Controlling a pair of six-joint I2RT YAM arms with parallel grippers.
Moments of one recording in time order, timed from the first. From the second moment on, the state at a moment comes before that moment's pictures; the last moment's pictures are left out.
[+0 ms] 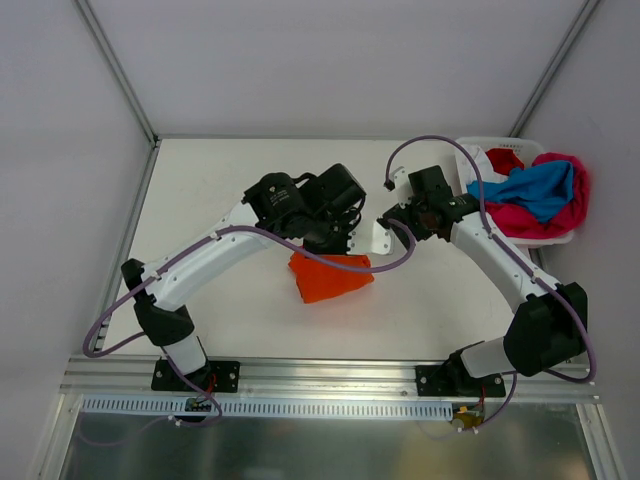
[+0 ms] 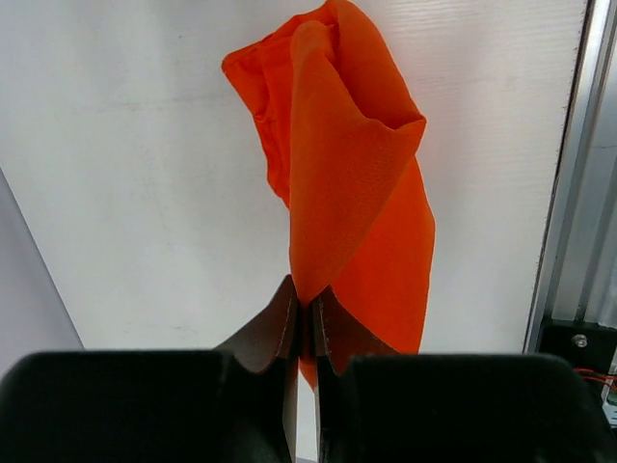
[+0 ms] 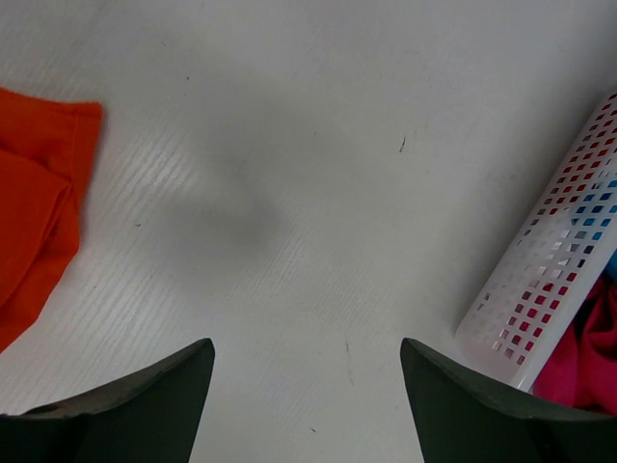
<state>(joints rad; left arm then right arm) -1.04 1.69 2.00 -1.36 0.02 0.68 0.41 1.42 1.18 -0.74 0.14 -0.33</state>
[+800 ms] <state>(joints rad) -0.98 1.79 1.77 -1.22 0.10 0.66 0.40 1.39 1.18 -0.74 0.14 -0.33</state>
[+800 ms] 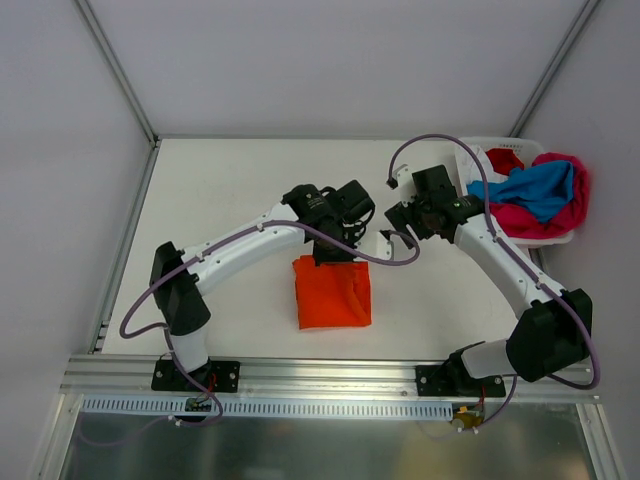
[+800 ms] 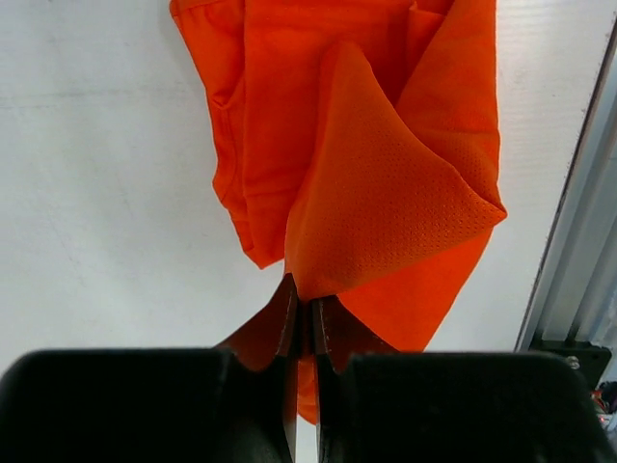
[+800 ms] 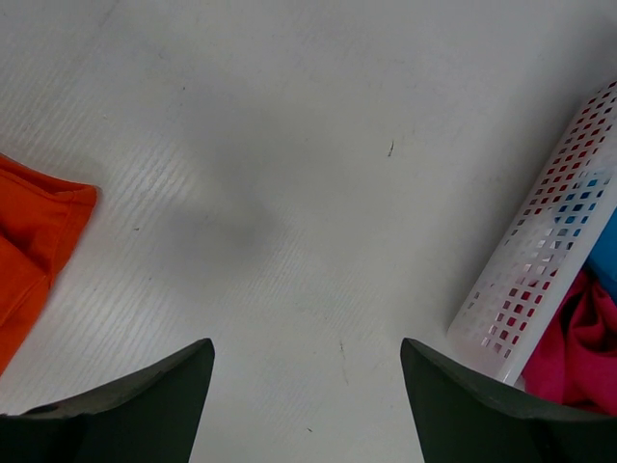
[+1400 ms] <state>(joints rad) -0.86 1.99 1.77 -1.03 0.11 0.70 0.40 1.39 1.18 -0.74 0.15 -0.33</state>
